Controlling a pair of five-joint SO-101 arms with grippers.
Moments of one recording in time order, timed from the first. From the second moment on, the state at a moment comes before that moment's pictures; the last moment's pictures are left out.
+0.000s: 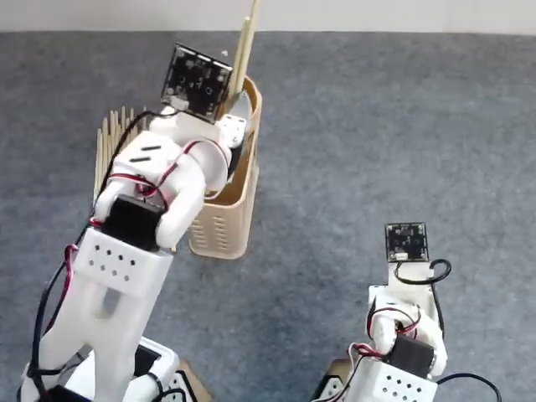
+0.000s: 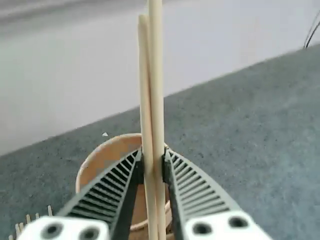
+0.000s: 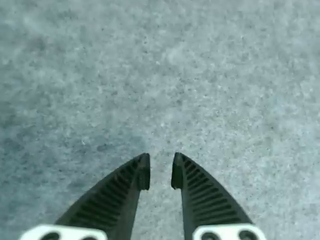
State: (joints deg) left arm 15.8 -37.8 22.7 41.8 0.0; right arm 16.8 -103.3 95.3 66.5 24.0
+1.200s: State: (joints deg) left arm -10.5 -59.2 19.3 57.9 4.1; right arm 16.8 -103.3 95.3 66.5 24.0
